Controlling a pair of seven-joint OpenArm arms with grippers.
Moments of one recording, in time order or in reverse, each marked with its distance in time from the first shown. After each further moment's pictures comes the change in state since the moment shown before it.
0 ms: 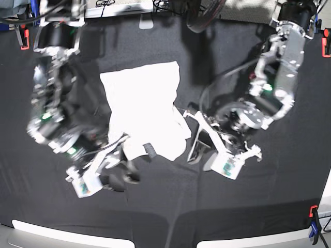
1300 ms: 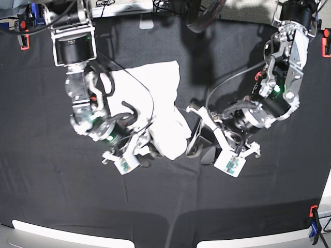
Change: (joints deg) left arm 0.8 -0.1 -2.0 0.0 -4.7 -3.9 3.0; right arm 4.9 -1.1 -13.1 -32.7 -23.0 -0.2 29.6
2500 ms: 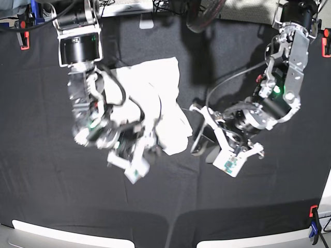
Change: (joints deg) left arm -0.8 -0.2 -1.5 0.0 4.0 -1.7 4.6; right arm 0.6 -2.5 2.7 14.2 11.3 -0.1 -31.3
